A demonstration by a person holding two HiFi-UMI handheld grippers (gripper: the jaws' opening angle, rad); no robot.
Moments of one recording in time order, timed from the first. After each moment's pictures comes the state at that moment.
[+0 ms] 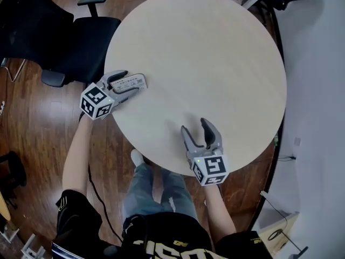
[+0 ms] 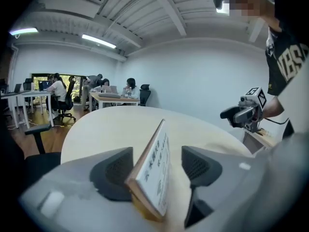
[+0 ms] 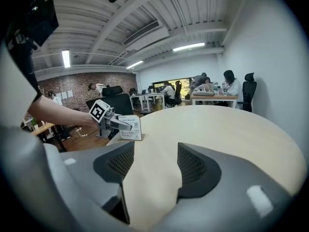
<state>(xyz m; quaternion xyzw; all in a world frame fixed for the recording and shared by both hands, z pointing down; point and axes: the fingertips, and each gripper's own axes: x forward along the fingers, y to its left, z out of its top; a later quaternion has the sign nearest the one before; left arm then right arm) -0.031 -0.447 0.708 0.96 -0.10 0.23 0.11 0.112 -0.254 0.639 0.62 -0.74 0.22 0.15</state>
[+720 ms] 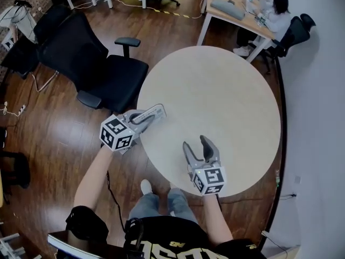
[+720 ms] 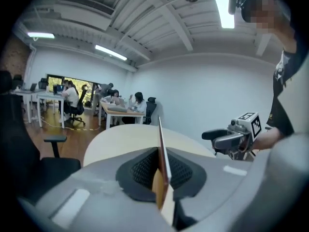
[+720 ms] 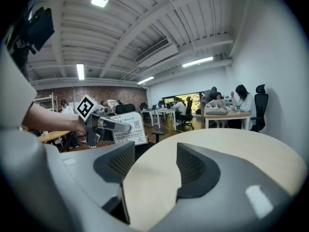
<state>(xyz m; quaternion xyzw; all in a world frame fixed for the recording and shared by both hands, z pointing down) -0.061 -0.379 0.533 0.96 -0.15 0.17 0.16 0.058 -0.270 0.521 0.59 -0.79 0.16 0.09</state>
